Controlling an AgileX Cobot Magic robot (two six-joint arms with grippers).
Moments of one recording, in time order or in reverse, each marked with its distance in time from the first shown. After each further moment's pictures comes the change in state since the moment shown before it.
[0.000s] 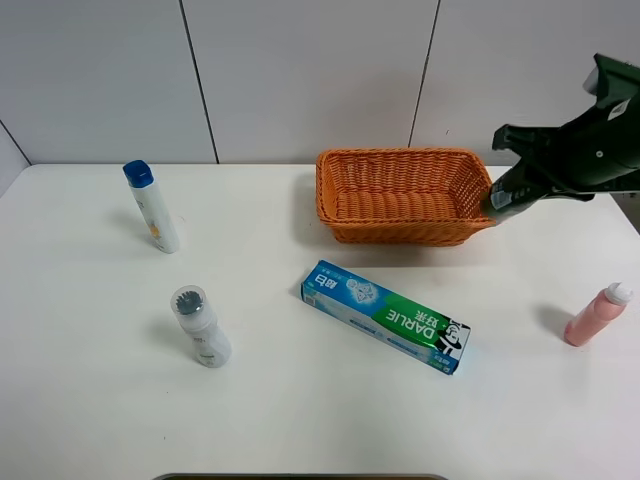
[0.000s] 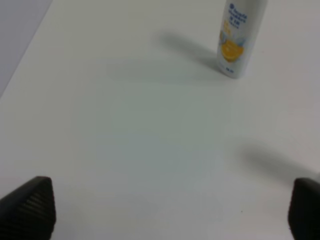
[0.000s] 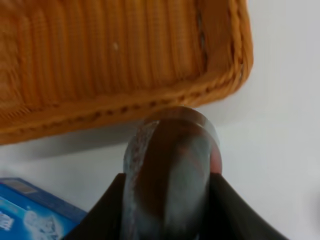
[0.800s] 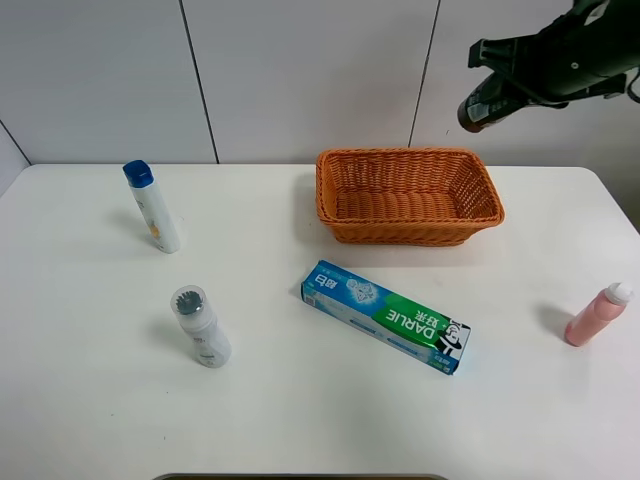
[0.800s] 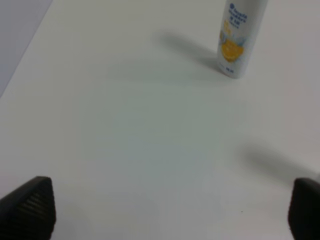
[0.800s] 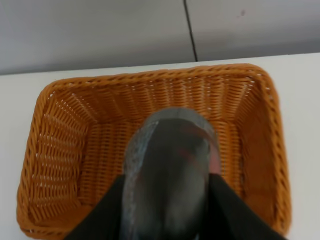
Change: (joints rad) left arm 0.000 0.000 0.000 0.000 0.000 0.000; right arm 0.071 0.205 -0.324 -0.023 -0.048 -0.096
